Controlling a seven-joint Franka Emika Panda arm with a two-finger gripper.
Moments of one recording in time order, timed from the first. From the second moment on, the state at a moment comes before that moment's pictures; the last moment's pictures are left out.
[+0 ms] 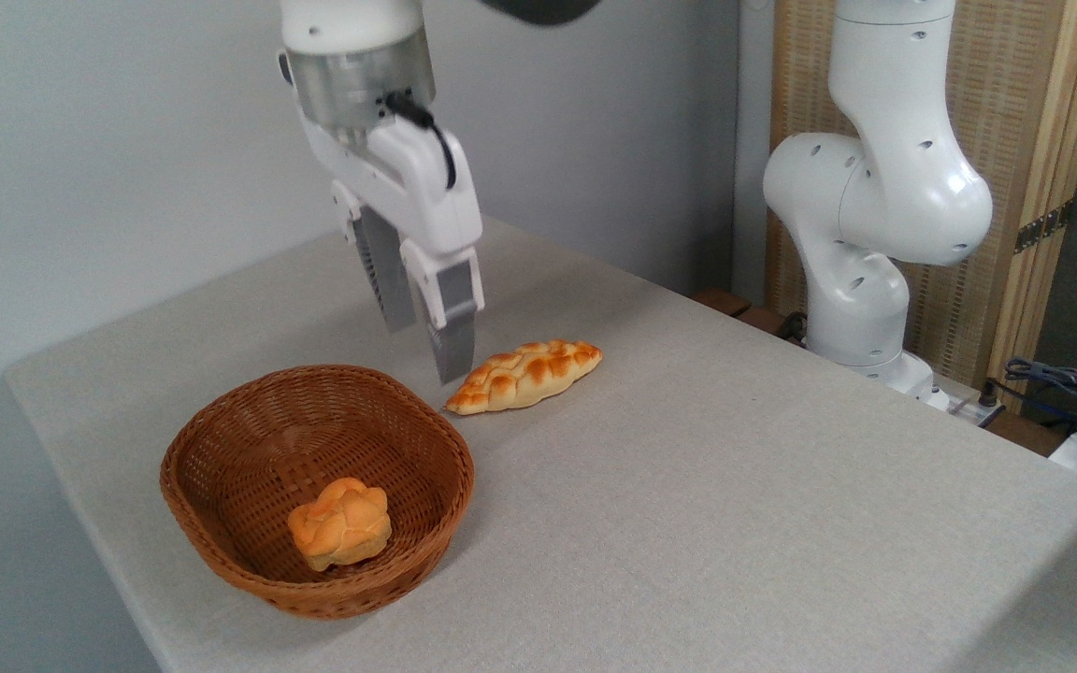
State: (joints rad) arm 0.00 -0.03 -0.05 -1.68 -0.08 1.62 0.82
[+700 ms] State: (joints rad) arm 0.02 -0.04 -0.06 -1.64 -0.03 1.59 0.78
